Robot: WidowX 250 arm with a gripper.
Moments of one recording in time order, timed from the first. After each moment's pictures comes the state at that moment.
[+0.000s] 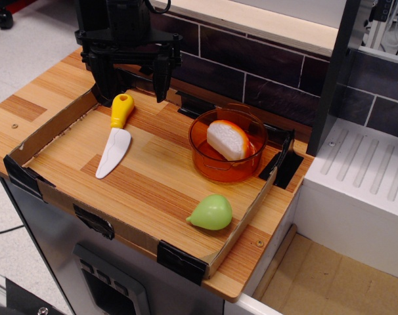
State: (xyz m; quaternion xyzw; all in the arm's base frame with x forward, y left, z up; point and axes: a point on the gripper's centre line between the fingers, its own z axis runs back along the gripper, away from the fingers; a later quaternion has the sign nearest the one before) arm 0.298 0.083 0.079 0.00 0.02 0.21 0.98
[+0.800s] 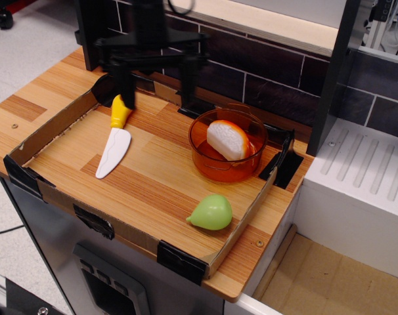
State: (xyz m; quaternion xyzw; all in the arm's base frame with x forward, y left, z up) arm 0.291 0.037 0.088 -0.02 0.04 0.31 0.95
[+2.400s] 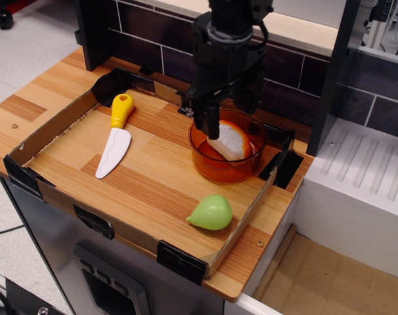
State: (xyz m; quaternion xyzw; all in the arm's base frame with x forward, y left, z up) arm 0.325 -0.010 0.054 -0.01 -0.05 0.59 0.80
